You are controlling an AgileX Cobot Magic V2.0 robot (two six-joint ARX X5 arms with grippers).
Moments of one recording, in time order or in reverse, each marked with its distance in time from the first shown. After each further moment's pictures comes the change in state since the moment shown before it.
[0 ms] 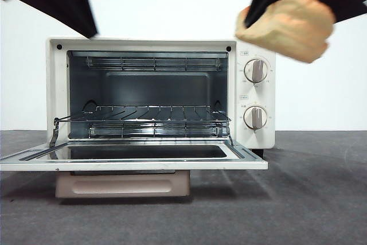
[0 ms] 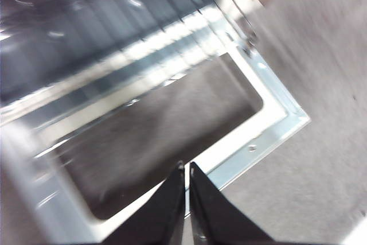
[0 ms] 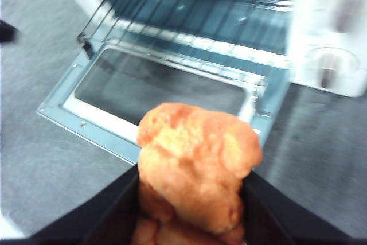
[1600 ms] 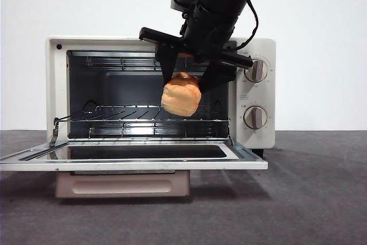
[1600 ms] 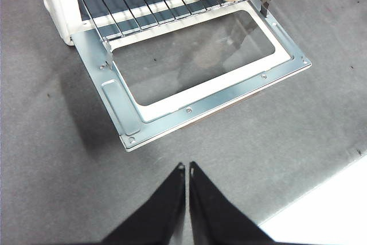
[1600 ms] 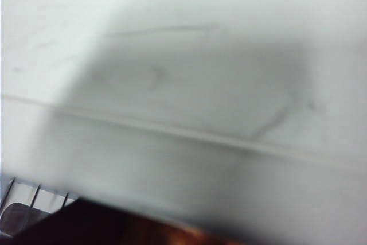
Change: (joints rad) left arm 0.089 -0.631 -0.210 -0.315 -0.001 0.000; right arm -0.041 0.784 0.480 0.241 0.183 0.090
